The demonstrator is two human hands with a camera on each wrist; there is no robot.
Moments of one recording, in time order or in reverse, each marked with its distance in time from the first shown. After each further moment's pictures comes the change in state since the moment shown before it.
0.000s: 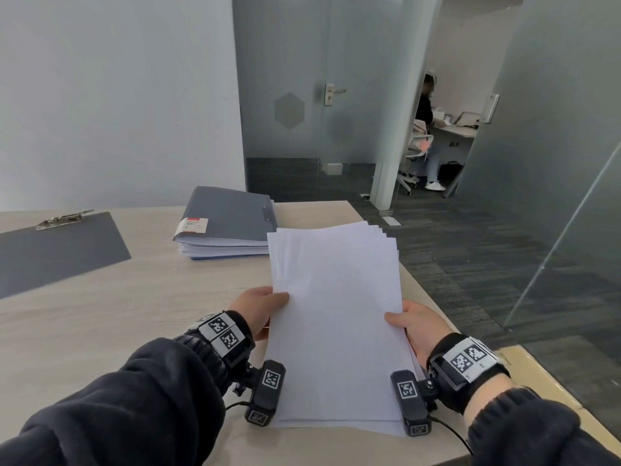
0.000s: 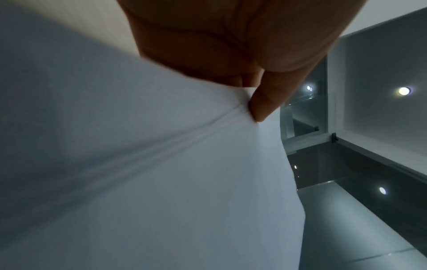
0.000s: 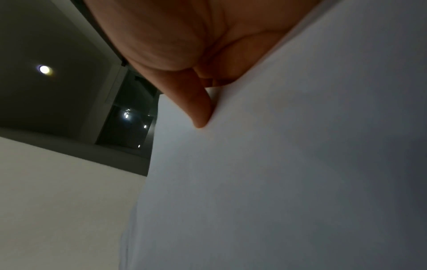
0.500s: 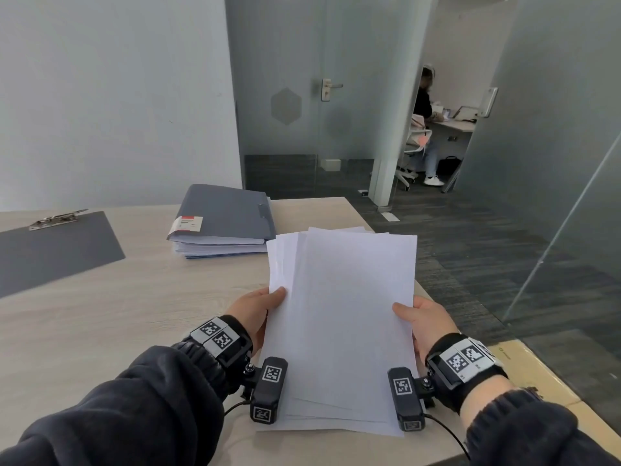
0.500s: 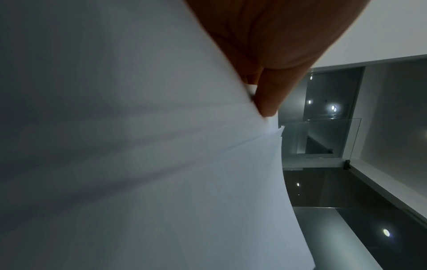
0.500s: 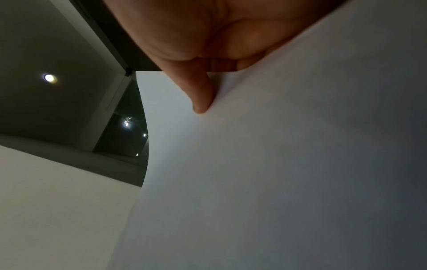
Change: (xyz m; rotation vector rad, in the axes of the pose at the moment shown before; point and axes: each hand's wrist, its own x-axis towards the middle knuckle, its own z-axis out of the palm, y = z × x) left_hand 0.002 -0.009 0.007 -0.247 -0.085 -0.037; right_hand 0.002 0.006 -0.009 0.052 0.188 -0.083
